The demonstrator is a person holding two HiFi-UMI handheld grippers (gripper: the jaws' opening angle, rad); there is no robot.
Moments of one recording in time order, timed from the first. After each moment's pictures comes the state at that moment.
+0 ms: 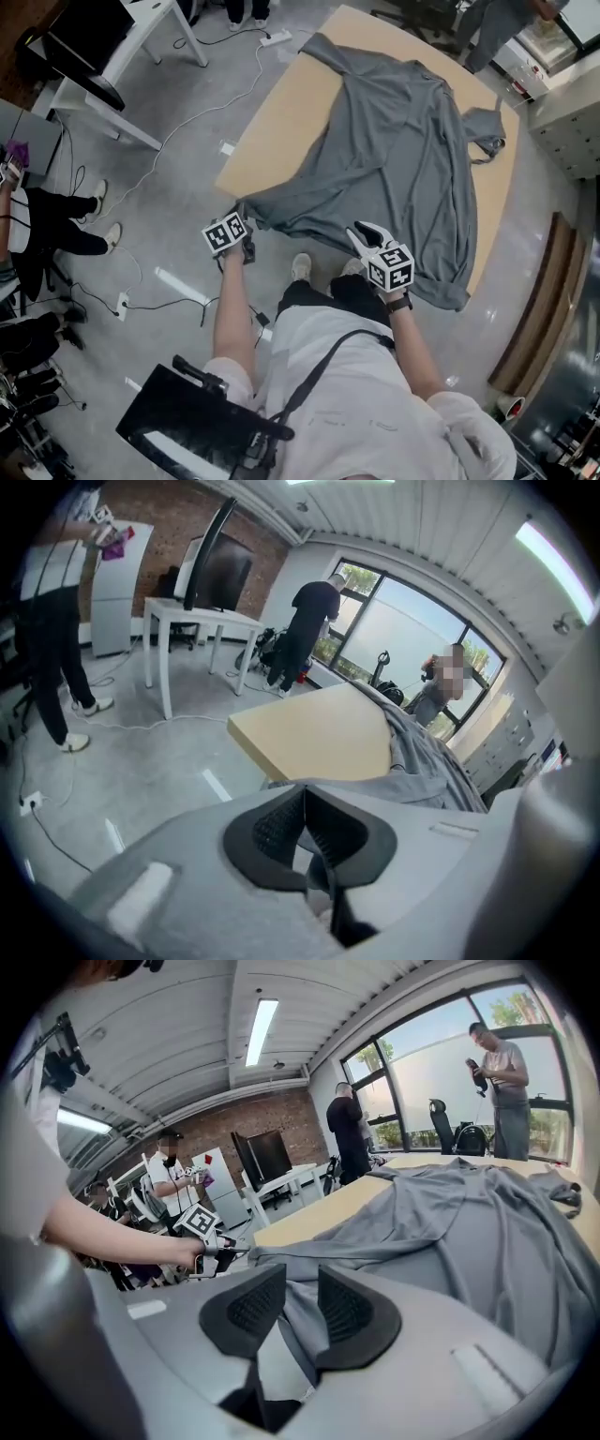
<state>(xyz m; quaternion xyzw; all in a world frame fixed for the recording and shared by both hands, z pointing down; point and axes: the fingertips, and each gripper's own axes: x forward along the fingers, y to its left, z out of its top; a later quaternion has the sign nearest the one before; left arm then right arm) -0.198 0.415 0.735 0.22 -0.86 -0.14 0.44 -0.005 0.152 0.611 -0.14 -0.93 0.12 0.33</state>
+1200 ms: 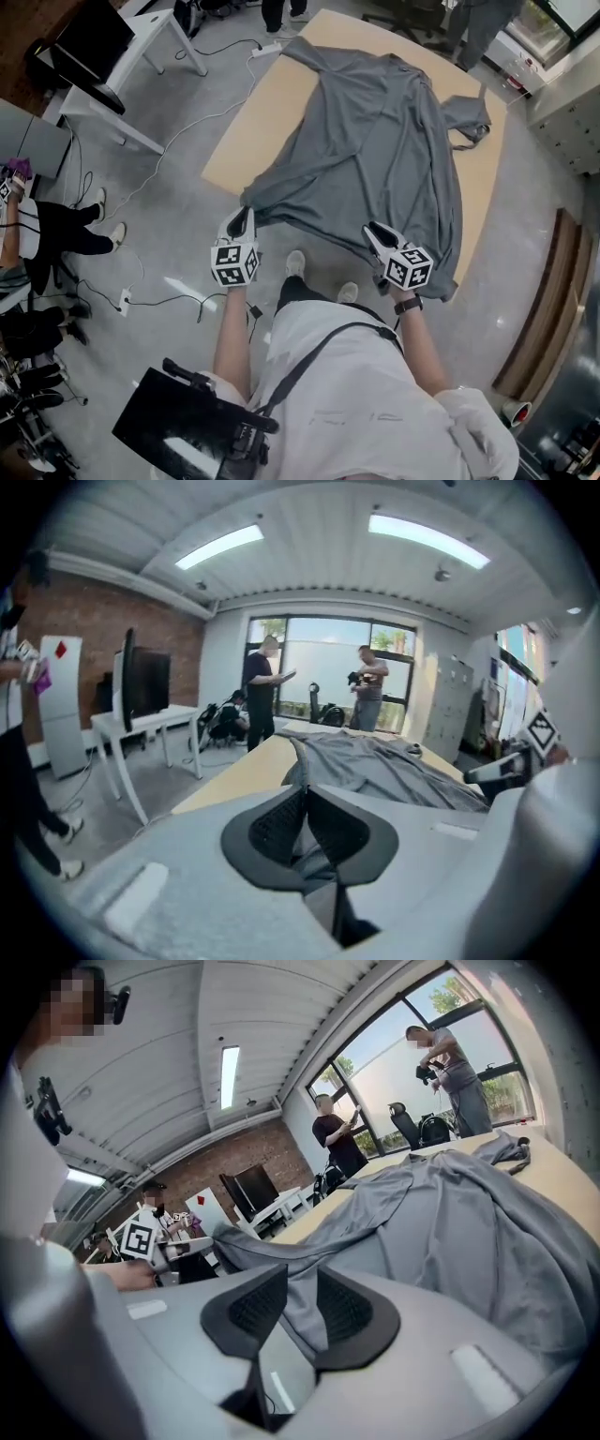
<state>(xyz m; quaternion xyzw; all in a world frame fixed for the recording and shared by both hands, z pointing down) -0.079 0.321 0.556 0.33 -0.91 0.03 0.24 0.089 0.058 0.592 -0.10 -0.93 0.24 0.27</state>
